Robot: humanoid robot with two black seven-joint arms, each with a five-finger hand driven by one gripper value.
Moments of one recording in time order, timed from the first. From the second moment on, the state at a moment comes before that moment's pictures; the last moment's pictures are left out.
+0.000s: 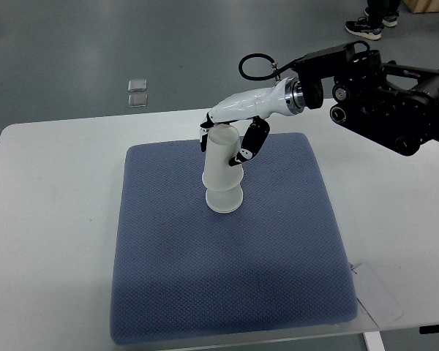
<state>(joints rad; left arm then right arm) -0.01 0.00 -0.05 -0.17 0.05 0.10 -0.04 1.26 -0.29 0.22 0.96 -1.57 0.44 0.42</state>
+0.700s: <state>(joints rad) -0.01 0.00 -0.05 -0.17 0.05 0.10 -0.04 1.19 -0.26 0.20 0.94 -1.57 0.42 0.42</state>
